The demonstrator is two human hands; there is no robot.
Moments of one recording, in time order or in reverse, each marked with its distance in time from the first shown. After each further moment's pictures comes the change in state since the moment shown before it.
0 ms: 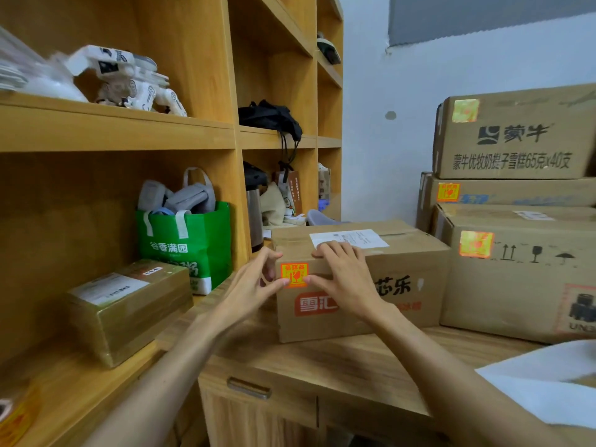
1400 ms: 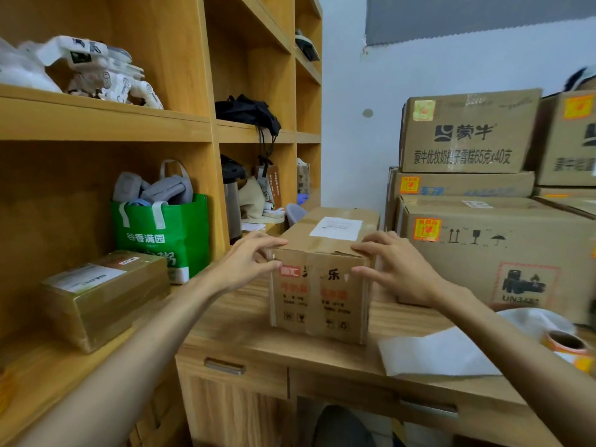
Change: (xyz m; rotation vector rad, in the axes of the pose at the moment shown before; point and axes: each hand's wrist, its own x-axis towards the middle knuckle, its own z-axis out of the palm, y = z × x) left_hand 0.021 0.051 -0.002 0.046 -0.218 -0.060; right_hand -0.071 0.064 -0.130 -0.070 -0.235 0.046
